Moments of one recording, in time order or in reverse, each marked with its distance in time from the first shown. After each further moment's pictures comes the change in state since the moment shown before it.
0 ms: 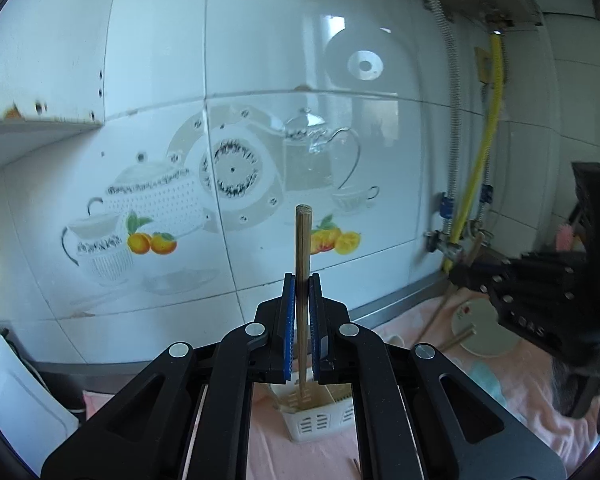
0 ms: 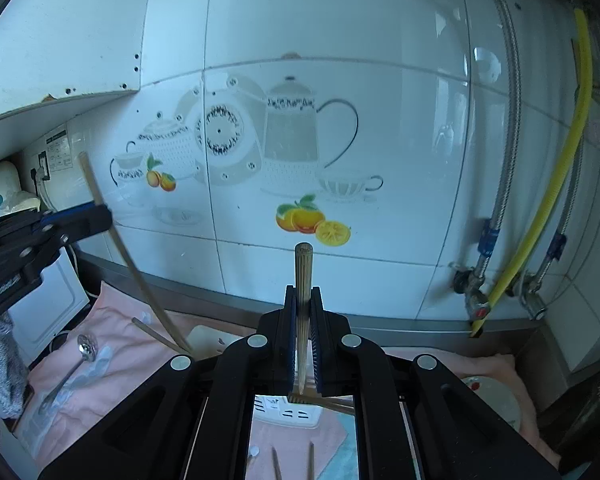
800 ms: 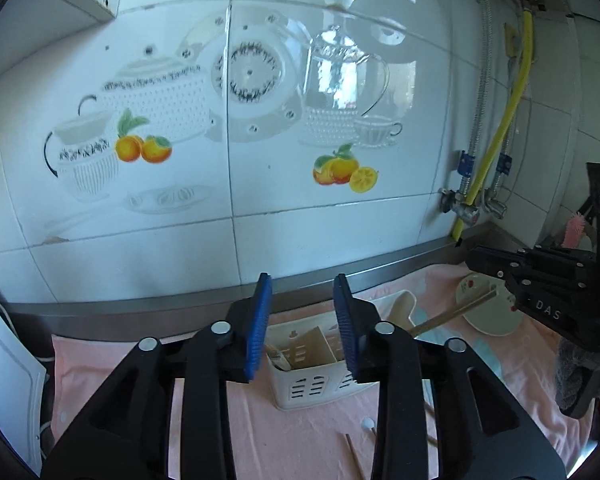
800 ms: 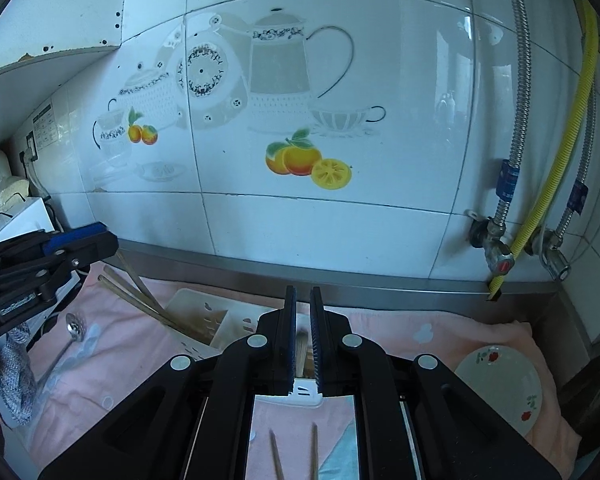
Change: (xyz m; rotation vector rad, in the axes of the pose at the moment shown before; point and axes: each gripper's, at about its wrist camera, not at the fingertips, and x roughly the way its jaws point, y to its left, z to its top) left arm 0.030 0.016 -0.052 -0.091 0.121 -0.019; right arm 0.031 -0.008 -0.036 0.030 0.080 0.002
